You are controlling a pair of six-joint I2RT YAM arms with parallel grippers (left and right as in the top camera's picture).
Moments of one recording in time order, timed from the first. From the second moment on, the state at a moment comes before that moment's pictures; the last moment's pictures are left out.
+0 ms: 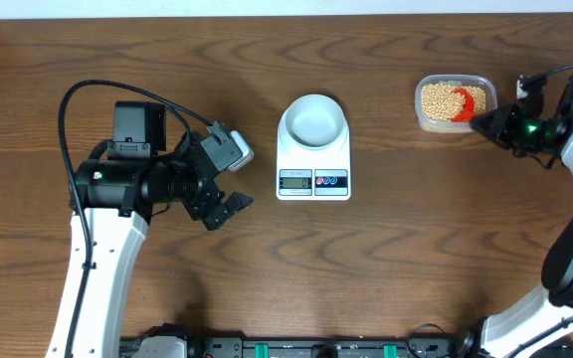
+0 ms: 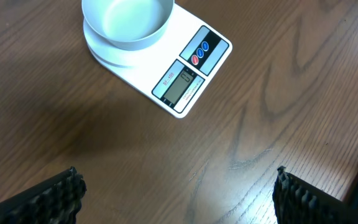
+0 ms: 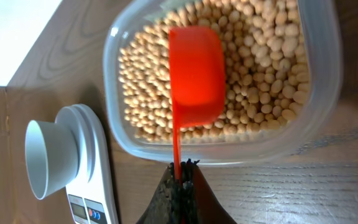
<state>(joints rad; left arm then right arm) -0.06 1.26 1.20 -1.09 0.55 0.83 -0.37 1.89 1.26 -0.52 -0.74 0.13</state>
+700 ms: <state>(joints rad) -0.06 1.26 1.20 -1.09 0.55 0.83 -0.41 1.97 1.26 -0.50 -0.91 0.13</state>
